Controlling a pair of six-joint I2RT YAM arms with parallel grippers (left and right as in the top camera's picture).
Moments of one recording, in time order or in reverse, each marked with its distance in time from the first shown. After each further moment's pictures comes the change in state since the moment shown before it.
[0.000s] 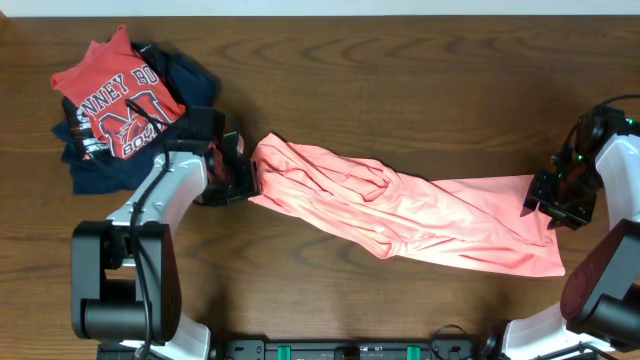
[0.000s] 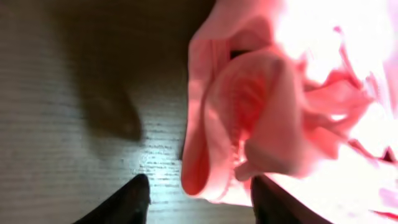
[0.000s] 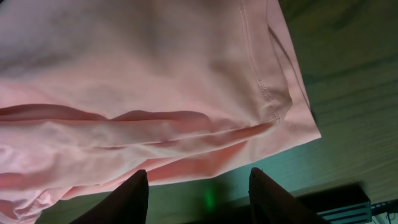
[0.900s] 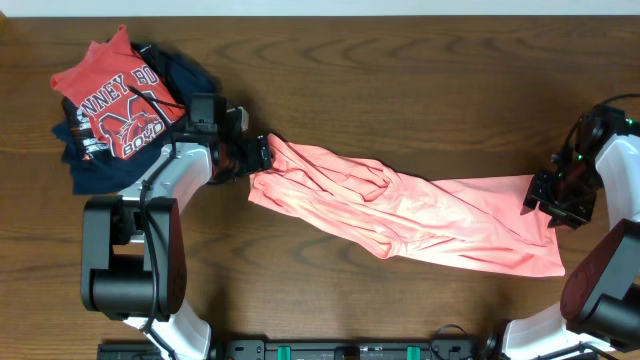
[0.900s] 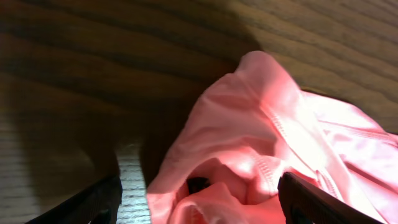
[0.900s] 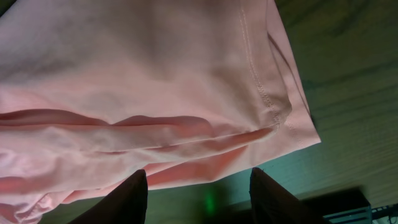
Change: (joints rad) left arm -0.002 0.112 0.029 0.289 0.067 0.004; right arm 0.000 0.000 -0.001 0.012 0.000 0.000
